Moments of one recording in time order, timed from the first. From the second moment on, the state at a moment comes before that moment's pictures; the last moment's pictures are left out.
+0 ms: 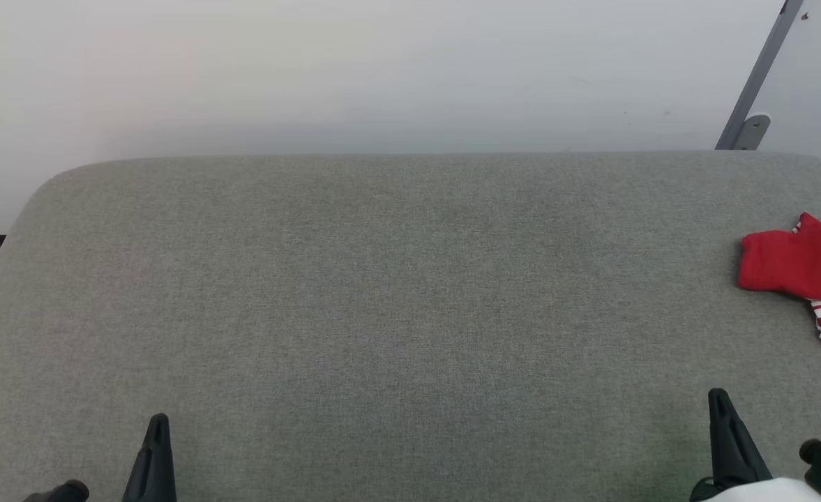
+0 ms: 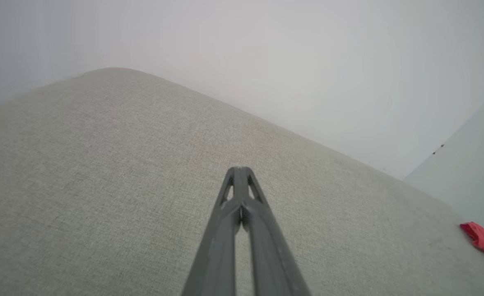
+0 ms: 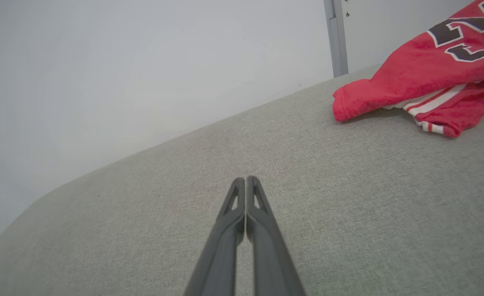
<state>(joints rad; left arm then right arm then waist) 0.18 0.10 0.07 0.11 -0.50 -0.13 -0.21 0.12 -0.06 -0.10 0.20 0.44 0.13 -0.21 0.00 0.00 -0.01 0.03</state>
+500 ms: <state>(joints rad) 0.13 0.10 0.07 0.14 -0.73 -0.13 -0.15 0.08 -0.06 -0.10 0.21 0.67 0.13 -0.14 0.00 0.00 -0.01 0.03</state>
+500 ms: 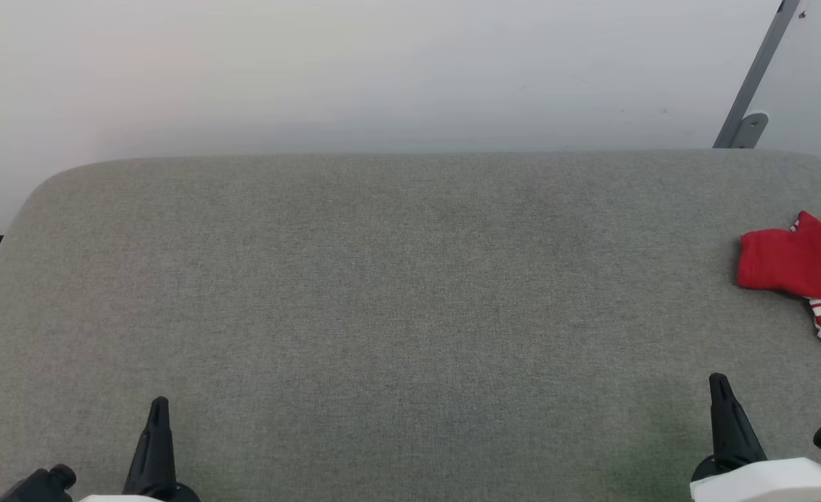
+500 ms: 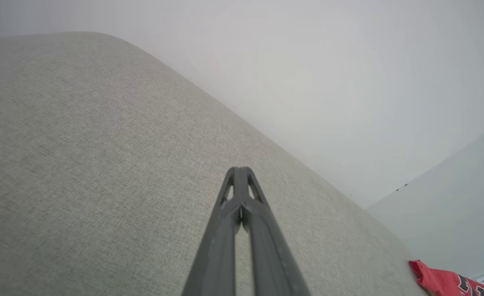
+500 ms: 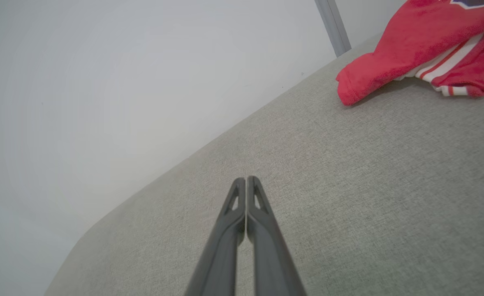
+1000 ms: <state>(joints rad) 0.08 0.09 0.07 0.16 -0.93 -0.13 -0.10 0.04 -0.06 -0.11 0.22 0.87 0.13 -0.09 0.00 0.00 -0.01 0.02</state>
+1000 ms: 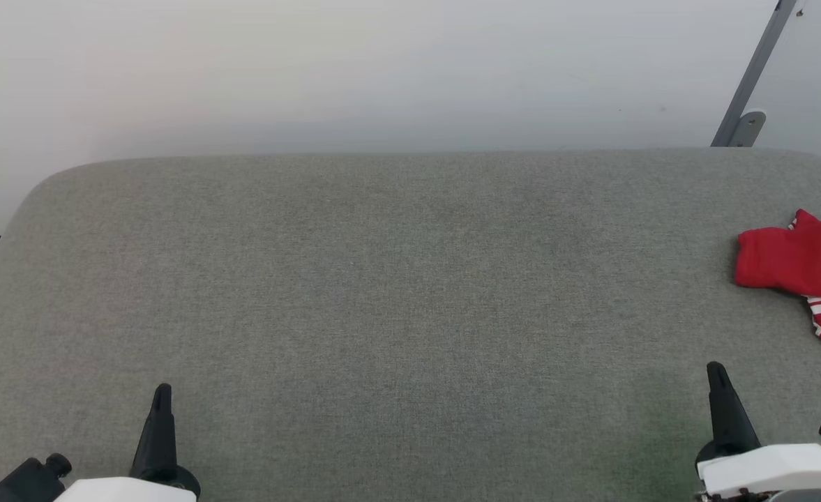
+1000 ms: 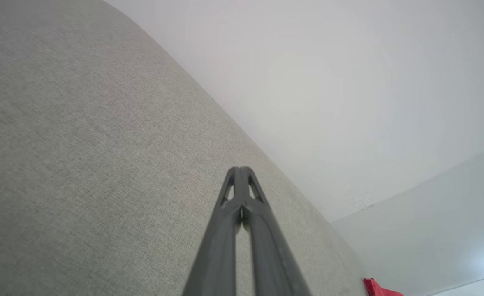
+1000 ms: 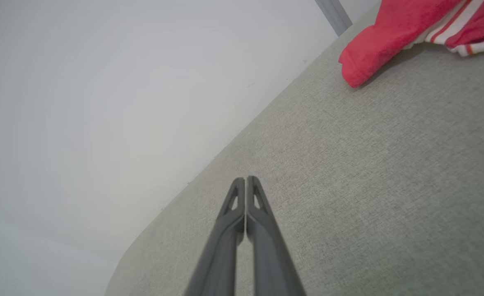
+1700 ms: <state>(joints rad) 0.02 0.08 0.08 0.19 -1.15 -0.13 -0.03 -0.01 -0.06 -0.11 0.23 1.12 0.13 -0.02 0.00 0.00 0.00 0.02</state>
